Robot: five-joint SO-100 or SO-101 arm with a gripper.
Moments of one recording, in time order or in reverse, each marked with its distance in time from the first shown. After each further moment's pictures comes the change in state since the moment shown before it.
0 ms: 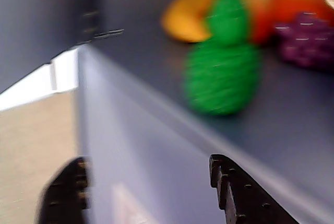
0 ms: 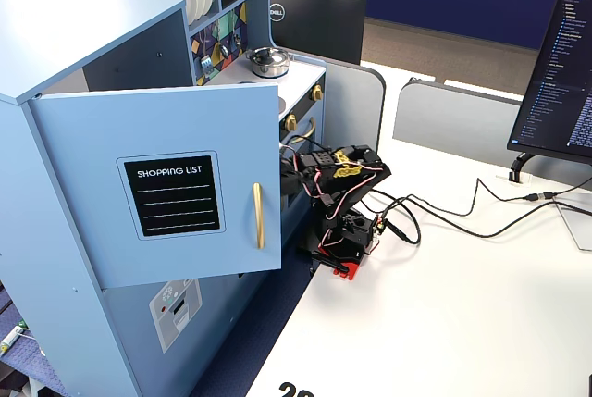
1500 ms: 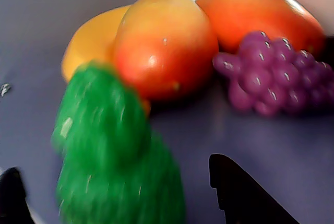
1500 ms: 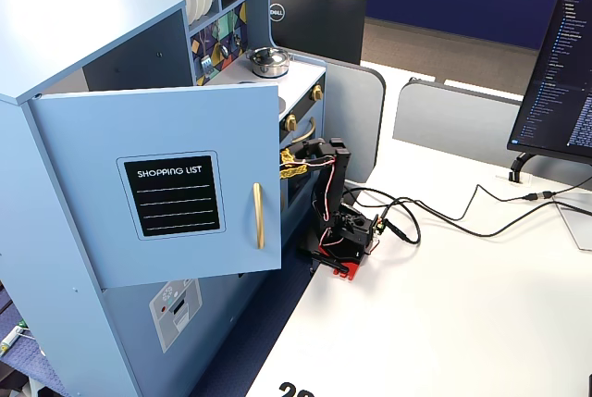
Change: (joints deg) arm 6.2 -51.6 -38.5 -12.7 3.6
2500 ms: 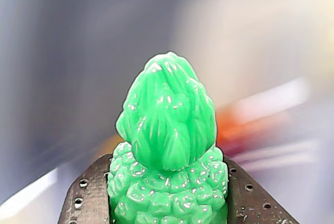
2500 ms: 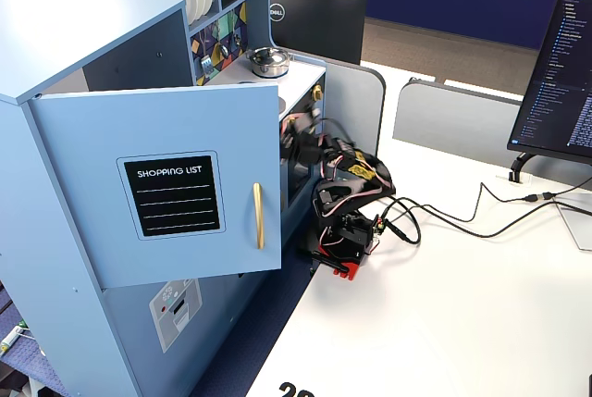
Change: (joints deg) arm 11.4 74.6 32.1 20.3 0.4
